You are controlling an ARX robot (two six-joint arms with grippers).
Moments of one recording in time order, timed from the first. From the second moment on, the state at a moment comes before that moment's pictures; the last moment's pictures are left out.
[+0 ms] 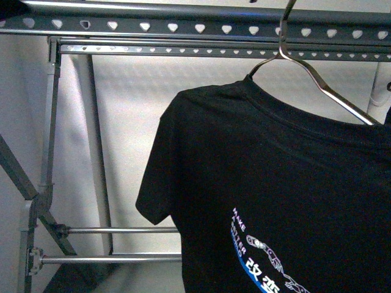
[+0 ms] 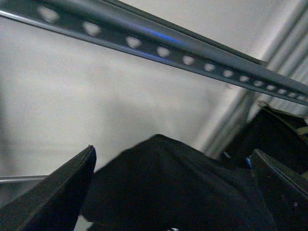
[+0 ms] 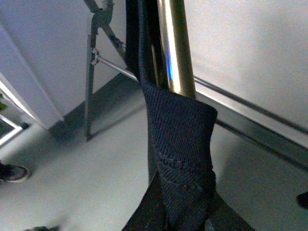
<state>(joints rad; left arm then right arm) -0.09 1.27 1.00 0.30 0.00 -0.24 -0.14 1.32 0.84 -0.03 -0.68 -0.30</state>
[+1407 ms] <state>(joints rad) 0.00 0.46 0.05 0.41 0.00 0.00 0.10 1.78 1.48 -0.16 -0.24 0.16</state>
